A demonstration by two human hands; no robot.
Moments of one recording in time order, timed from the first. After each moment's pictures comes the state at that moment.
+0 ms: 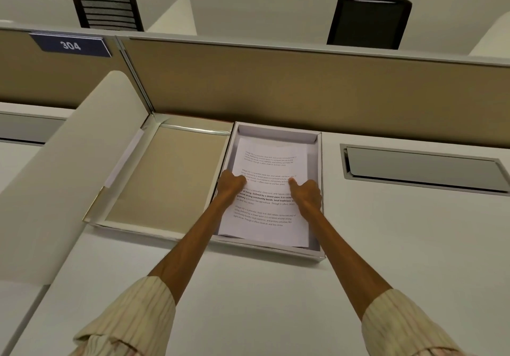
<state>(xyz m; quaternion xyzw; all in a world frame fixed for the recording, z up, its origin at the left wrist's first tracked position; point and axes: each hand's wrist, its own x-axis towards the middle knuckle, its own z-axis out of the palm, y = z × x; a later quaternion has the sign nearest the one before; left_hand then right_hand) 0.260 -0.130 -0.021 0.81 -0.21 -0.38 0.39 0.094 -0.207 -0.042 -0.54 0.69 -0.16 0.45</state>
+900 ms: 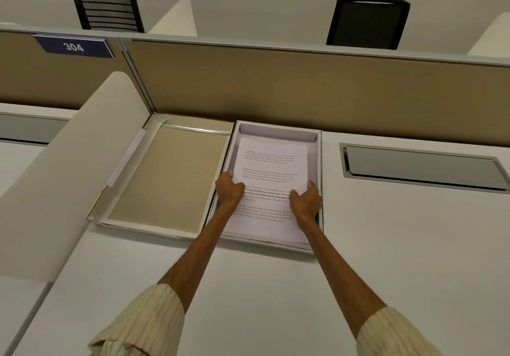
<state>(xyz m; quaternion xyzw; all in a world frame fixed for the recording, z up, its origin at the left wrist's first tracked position) 0.246 -0.098 -0.030 0.82 -0.26 -0.27 0.43 0.085 -0.164 -0.052 -0.54 0.66 -0.29 0.43</state>
